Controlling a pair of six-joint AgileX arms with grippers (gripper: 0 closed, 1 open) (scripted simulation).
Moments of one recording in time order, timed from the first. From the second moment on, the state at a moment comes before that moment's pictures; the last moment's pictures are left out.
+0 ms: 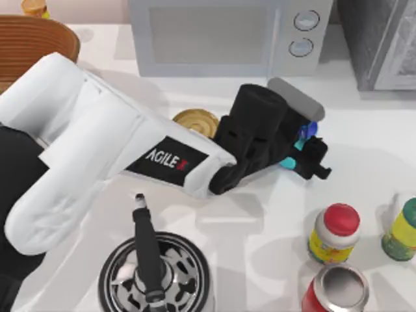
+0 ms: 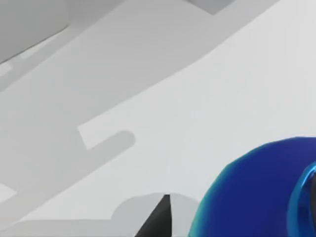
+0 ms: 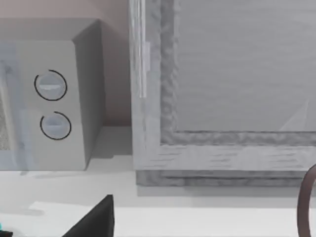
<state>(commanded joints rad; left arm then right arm) -0.78 2.29 1.31 0.48 0.04 0.03 0.00 0.00 0.00 0.00 0.00 0.00</state>
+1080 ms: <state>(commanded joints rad) -0.58 1.82 0.96 0.60 -0.16 -0.09 0.00 0.00 0.00 0.00 0.00 0.00</state>
